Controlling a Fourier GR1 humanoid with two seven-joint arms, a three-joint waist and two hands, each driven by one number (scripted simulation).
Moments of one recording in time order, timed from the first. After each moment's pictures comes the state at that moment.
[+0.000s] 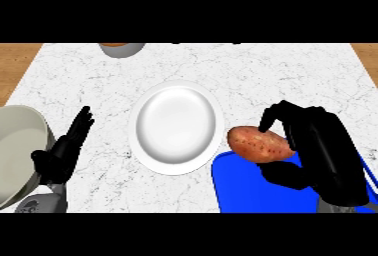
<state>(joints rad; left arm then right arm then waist) -0.08 0.22 0.07 -1.30 0.00 -0.06 -0.15 -0.25 -0.19 0.27 -2.05 0.92 0.17 0.41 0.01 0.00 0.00</state>
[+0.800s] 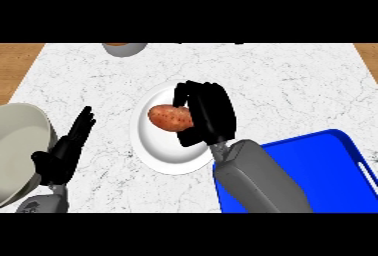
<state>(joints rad) -0.07 0.20 0.08 -1.32 -0.01 -0.08 -0.14 -0.65 -0.01 0.50 -1.39 0.87 -0.16 0.52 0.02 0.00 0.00</state>
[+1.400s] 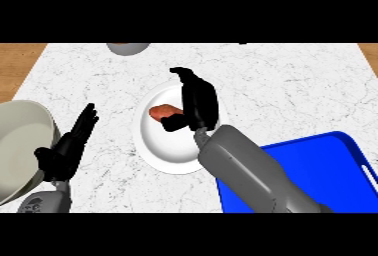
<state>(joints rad) -0.09 0.19 0.07 -1.32 -0.01 -0.08 -0.13 -0.84 0.00 0.62 -1.02 0.55 -0.57 0.63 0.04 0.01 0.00</state>
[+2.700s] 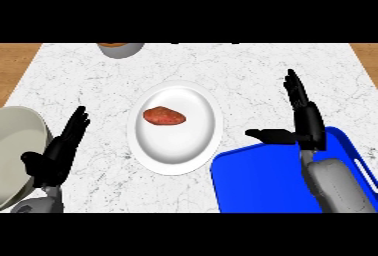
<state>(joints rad) -0.05 0.20 0.11 -1.37 0.00 -0.09 -0.10 -0.32 -0.28 0.18 -1.27 -0.11 -0.32 -0.22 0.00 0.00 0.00</state>
